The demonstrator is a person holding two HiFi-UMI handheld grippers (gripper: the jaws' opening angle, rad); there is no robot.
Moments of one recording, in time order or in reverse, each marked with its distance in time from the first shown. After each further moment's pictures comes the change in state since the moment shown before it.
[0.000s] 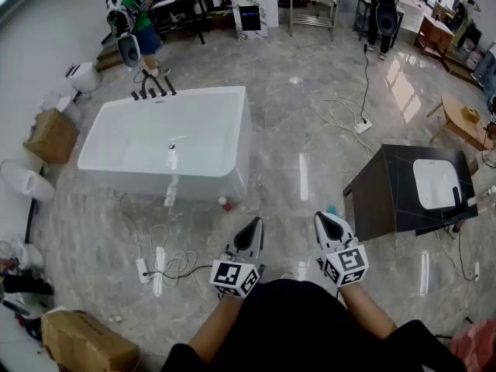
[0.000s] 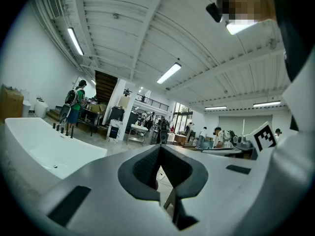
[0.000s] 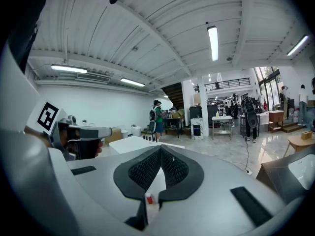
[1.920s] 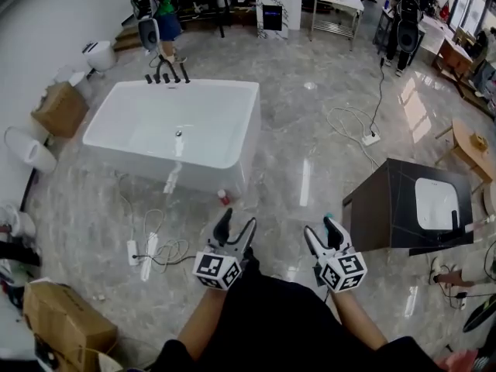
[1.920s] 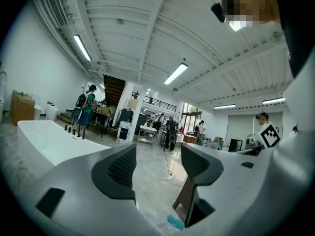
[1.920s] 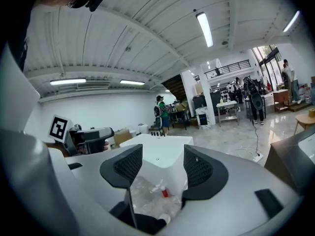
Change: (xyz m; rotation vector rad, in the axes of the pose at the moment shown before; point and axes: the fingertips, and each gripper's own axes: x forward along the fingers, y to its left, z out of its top) left arm -0.017 0.031 -0.014 0.003 -0.007 0.114; right arm -0.010 -0.009 -0.034 0.143 0.064 0.090
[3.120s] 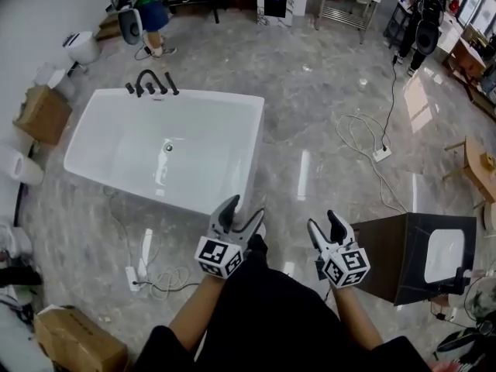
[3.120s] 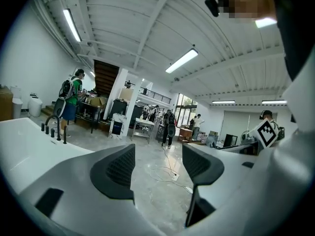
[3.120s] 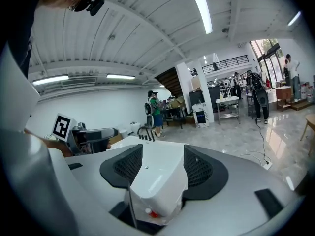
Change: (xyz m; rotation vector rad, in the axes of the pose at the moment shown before) left arm 0.316 0.210 0.050 -0.004 0.102 -0.115; right arm 0.333 -0.127 0.090 0.015 0.054 -0.044
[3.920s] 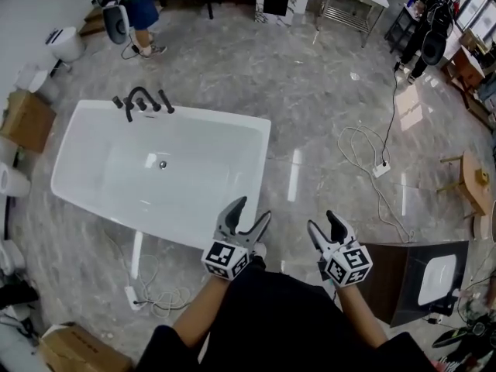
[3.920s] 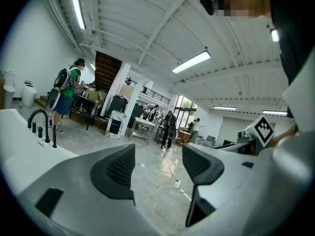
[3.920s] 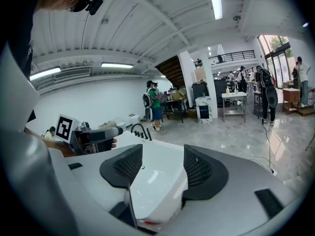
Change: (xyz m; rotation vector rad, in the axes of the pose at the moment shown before) left arm 0.129 0.161 0.053 -0.065 0.001 -0.059; right arm 0.205 -0.017 0.072 -0.021 0.120 0.000
